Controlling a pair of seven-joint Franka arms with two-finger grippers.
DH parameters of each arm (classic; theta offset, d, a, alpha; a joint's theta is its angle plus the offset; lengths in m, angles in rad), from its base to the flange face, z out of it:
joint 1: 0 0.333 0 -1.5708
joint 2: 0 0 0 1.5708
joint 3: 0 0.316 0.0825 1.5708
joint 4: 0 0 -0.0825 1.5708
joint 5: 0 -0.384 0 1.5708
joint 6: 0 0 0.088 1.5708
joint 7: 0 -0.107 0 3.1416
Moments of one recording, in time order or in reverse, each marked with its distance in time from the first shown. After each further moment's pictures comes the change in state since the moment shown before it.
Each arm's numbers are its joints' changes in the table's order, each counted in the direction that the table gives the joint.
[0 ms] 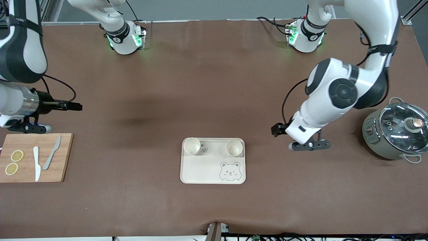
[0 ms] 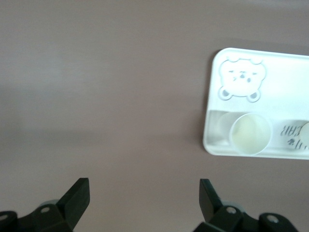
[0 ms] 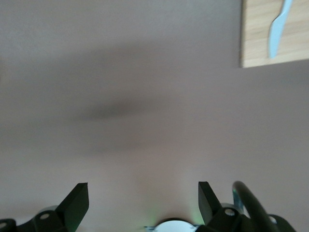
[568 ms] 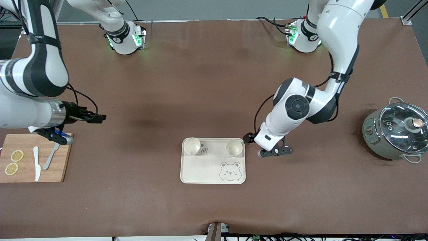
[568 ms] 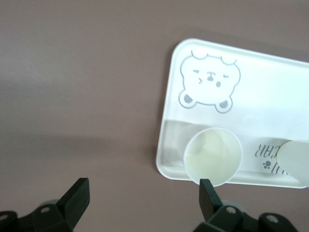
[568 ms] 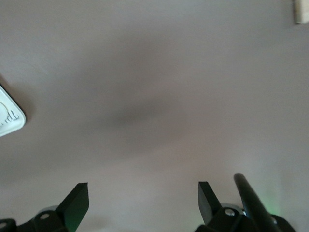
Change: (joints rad) left arm -0.108 0.166 -0.001 0.001 0.000 -0.222 0.159; right arm 0.069 0.081 0.004 -0.001 -0.126 -0.075 -0.273
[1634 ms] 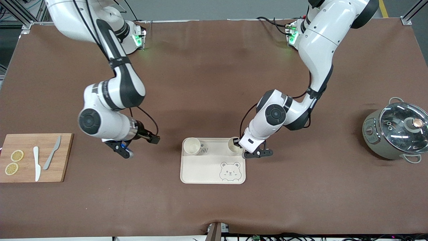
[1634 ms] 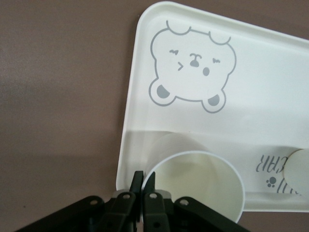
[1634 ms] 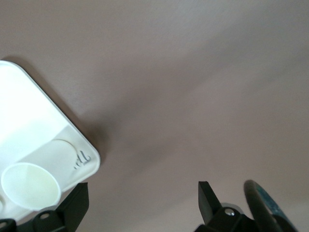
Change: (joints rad) left arm -0.048 0.156 0.000 0.009 0.000 -0.211 0.021; right arm 0.292 0.212 0.008 0.014 -0.077 -0.409 -0.459
